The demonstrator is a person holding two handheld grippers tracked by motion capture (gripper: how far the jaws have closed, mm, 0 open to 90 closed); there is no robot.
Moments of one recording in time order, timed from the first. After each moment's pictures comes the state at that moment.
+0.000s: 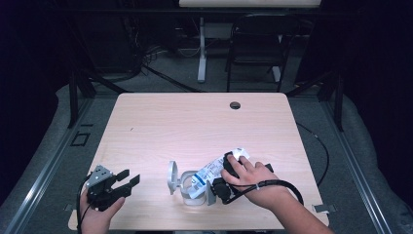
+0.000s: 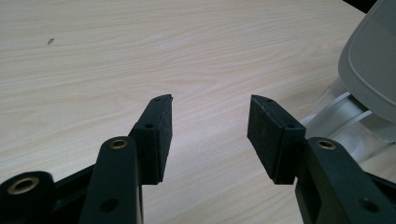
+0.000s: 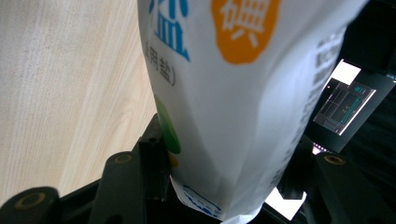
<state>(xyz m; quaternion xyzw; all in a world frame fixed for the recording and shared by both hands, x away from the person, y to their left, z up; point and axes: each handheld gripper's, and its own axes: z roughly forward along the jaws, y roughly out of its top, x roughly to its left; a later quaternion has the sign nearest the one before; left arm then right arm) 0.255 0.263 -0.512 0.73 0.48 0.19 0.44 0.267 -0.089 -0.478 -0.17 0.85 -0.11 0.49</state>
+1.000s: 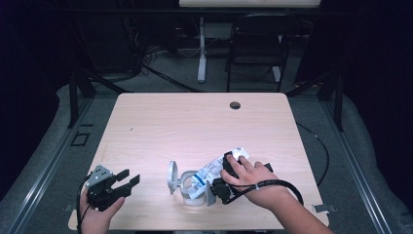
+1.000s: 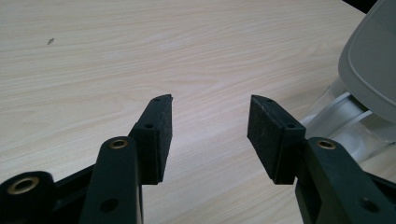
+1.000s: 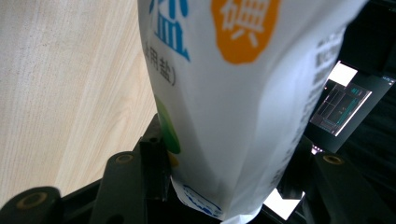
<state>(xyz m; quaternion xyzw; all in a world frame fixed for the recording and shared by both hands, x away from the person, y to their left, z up) 0.255 0.263 -0.512 0.73 0.48 0.19 0.44 0.267 -0.088 -0.478 -0.18 0.84 -0.11 0.49</state>
